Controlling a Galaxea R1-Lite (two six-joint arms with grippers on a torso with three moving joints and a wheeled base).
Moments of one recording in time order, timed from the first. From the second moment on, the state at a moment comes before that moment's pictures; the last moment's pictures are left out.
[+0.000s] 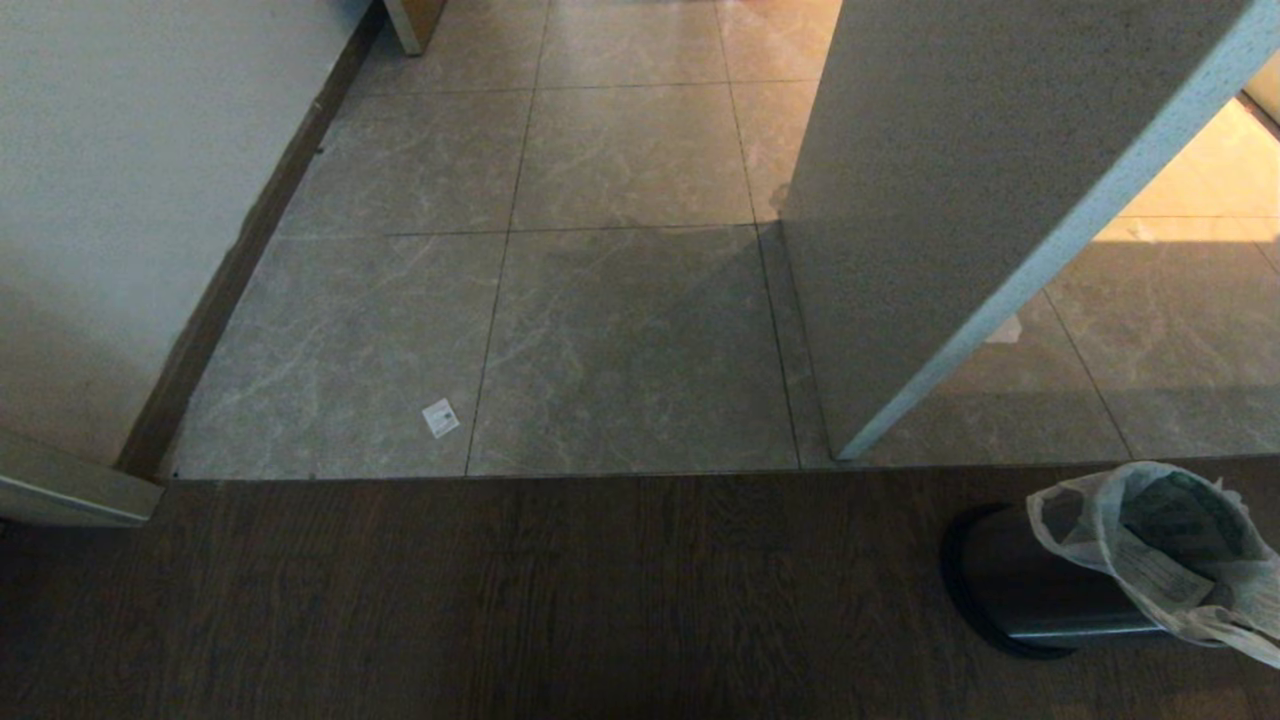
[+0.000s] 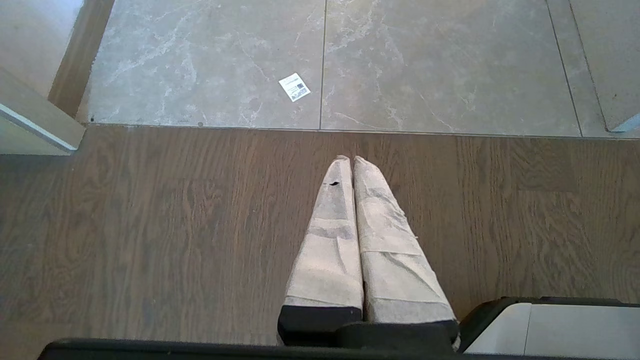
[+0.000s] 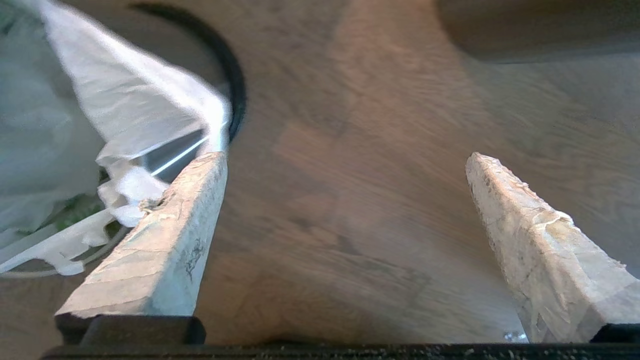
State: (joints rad) left arm 0.00 0.00 0.00 0.00 0.00 -0.01; right arm -1.32 2.00 -0.62 -0.42 0.46 -0.06
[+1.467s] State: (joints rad) left arm 0.00 0.00 0.00 0.00 0.00 -0.01; right arm -1.14 2.18 -0.74 -0.49 0.63 -0.06
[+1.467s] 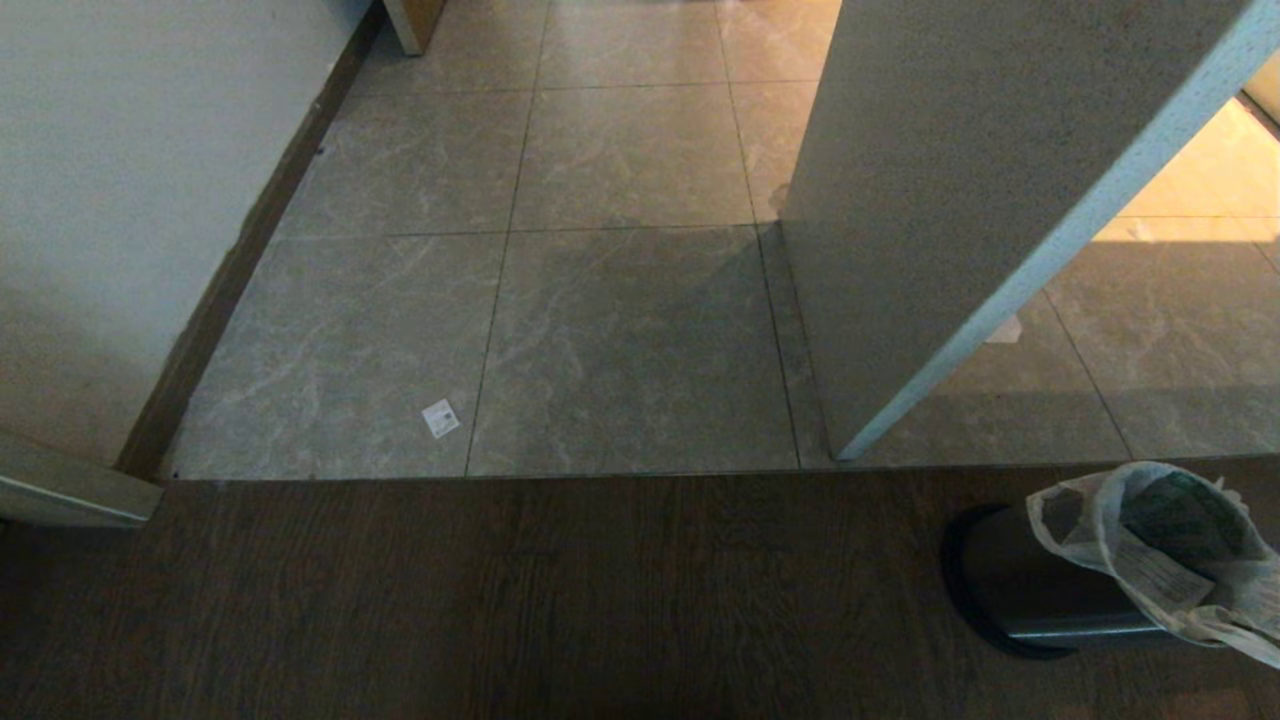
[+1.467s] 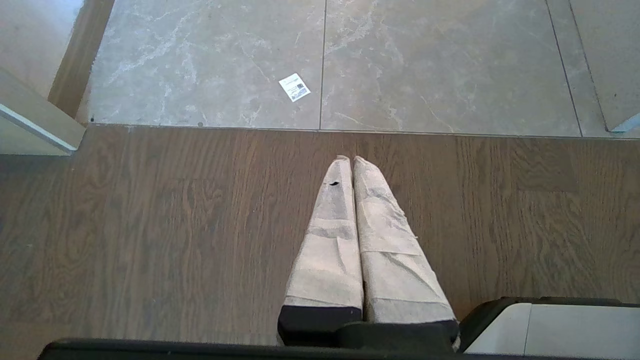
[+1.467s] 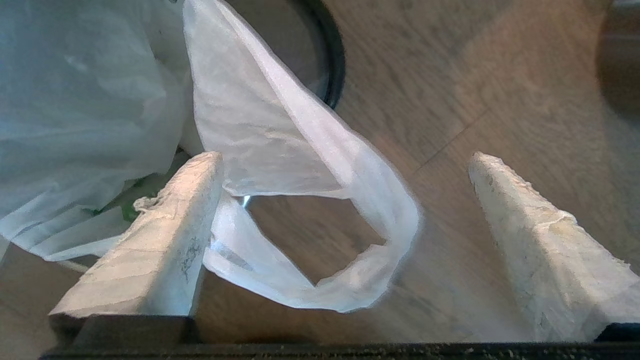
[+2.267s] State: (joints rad) left arm 0.00 0.00 0.00 0.00 0.00 -0.01; right arm -1.09 2.12 -0.73 -0.48 0.54 -0.04
